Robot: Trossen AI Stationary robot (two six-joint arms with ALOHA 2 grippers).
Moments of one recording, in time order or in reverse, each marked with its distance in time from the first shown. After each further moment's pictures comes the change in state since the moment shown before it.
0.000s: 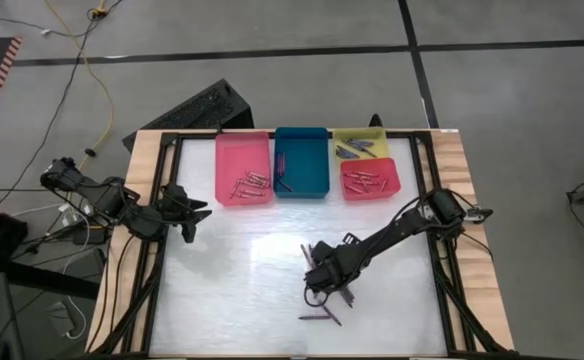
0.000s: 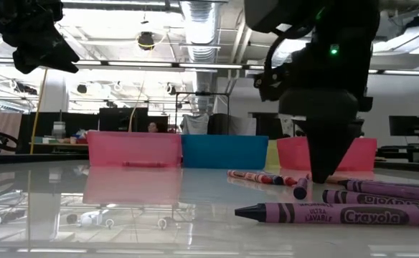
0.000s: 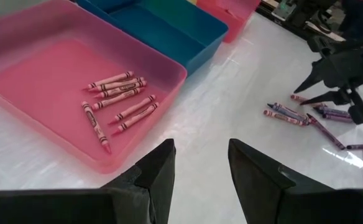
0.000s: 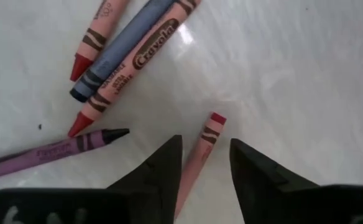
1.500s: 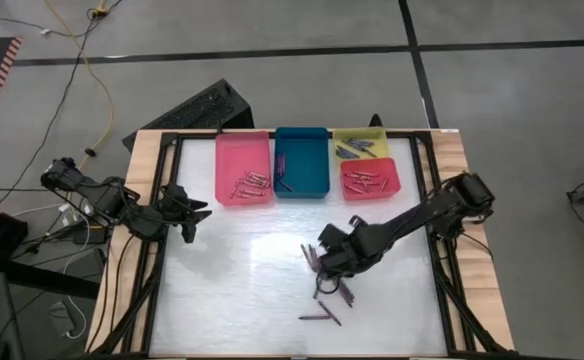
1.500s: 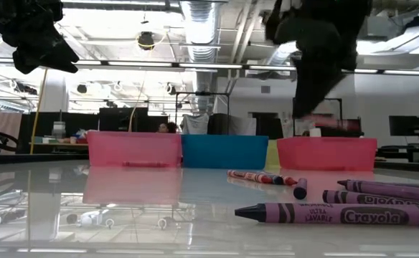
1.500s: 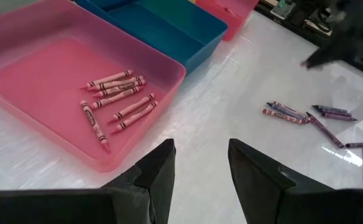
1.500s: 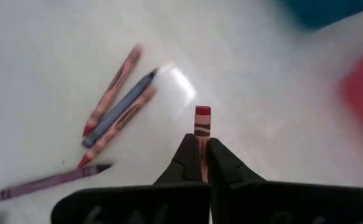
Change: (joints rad) left arm 0.000 0.000 0.000 -0.002 0.005 0.000; right arm -0.016 -0.263 -0.071 0.012 0.205 -0.071
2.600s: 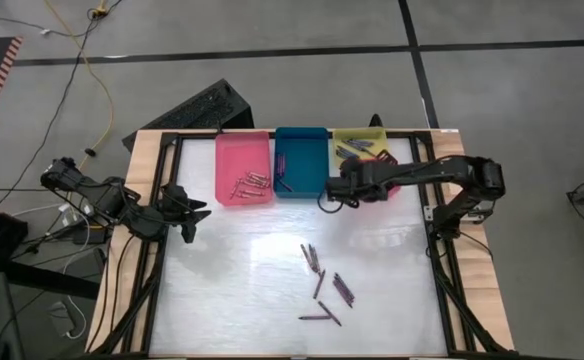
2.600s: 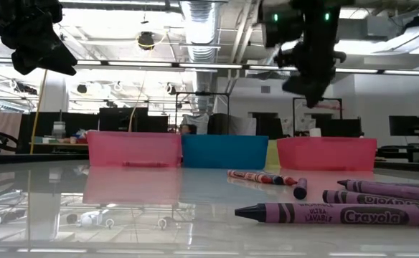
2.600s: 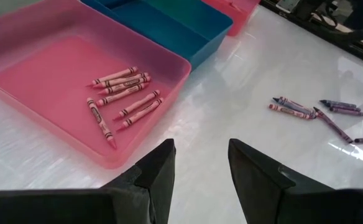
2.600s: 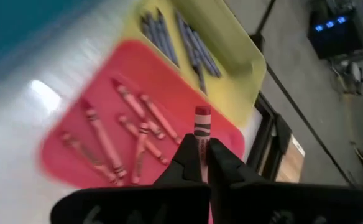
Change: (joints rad) left arm 0.000 0.000 0.000 -0.028 0.000 0.000; right arm -0.512 -0.156 -0.066 -0.324 0.312 -0.245
